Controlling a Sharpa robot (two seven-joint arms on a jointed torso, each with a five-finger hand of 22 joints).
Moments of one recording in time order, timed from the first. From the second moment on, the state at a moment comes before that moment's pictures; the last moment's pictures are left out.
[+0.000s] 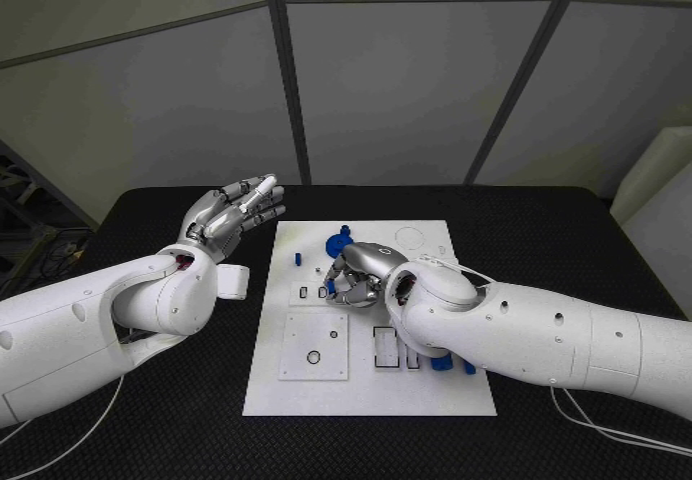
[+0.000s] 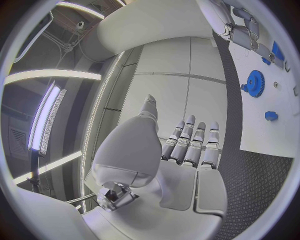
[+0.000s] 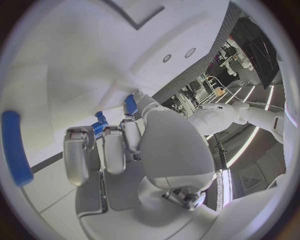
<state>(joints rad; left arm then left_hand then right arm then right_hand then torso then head) 1.15 -0.92 0.06 1.59 0.02 -0.37 0.48 1.33 0.03 -0.16 0.13 0.12 0.51 0.16 0.15 0.06 0.66 0.19 0.20 0.06 0.51 0.17 0.06 0.05 0.19 0.38 0.28 0.17 0.09 1.13 -0.54 0.00 1.51 -1.53 -0.31 -0.38 1.37 -0.08 0.22 0.09 0.12 1.05 0.11 0.06 0.11 1.42 0.02 1.28 1.31 1.47 -0.06 1.47 1.31 0.02 1.47 0.06 1.56 1.31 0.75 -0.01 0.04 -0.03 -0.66</state>
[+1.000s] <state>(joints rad) 1.15 -0.92 0.06 1.58 0.01 -0.37 0.46 1.32 0.07 -0.18 0.10 0.12 0.68 0.18 0.21 0.08 0.76 0.21 0.23 0.07 0.82 0.18 0.13 0.08 0.19 0.65 0.29 0.32 0.13 1.12 -0.59 0.00 1.56 -1.50 -0.44 -0.24 1.40 -0.20 0.15 0.28 0.06 0.77 0.15 0.06 0.07 1.39 0.05 1.23 1.30 1.47 -0.02 1.46 1.31 0.02 1.47 0.08 1.56 1.31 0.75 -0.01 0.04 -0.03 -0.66</state>
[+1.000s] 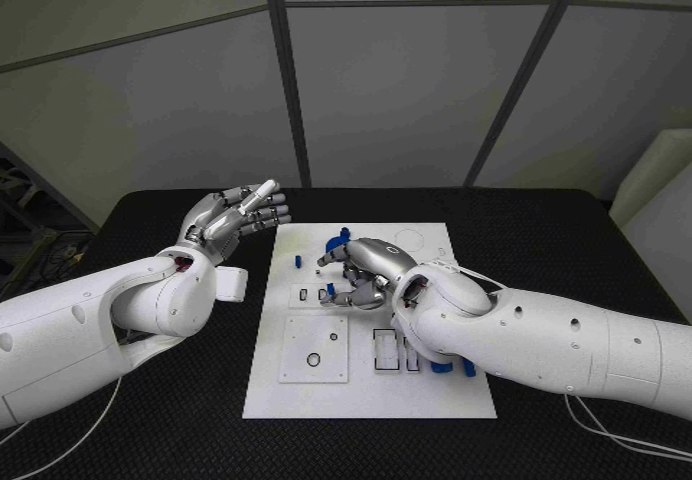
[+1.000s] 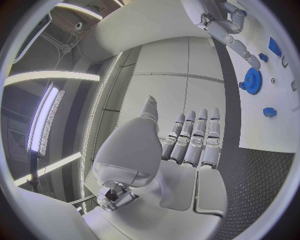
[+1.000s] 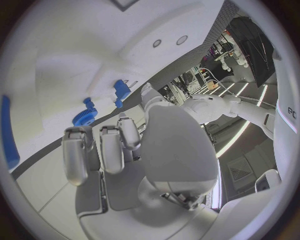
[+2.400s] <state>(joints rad) 1.30 -0.70 -0.06 1.38 -0.86 0.05 -0.45 1.22 0.10 -0.36 0.29 0.06 1.08 0.04 0.39 0.48 1.38 -0.03 0.67 0.72 1.47 -0.08 1.37 1.31 0.12 1.27 0.03 1.21 0.91 1.21 -0.87 0.05 1.59 -1.07 -0.46 0.01 1.44 -0.17 0.16 0.28 0.06 0.91 0.13 0.08 0.08 1.37 0.05 1.18 1.25 1.47 -0.02 1.44 1.31 0.01 1.47 0.08 1.56 1.31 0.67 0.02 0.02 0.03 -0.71</state>
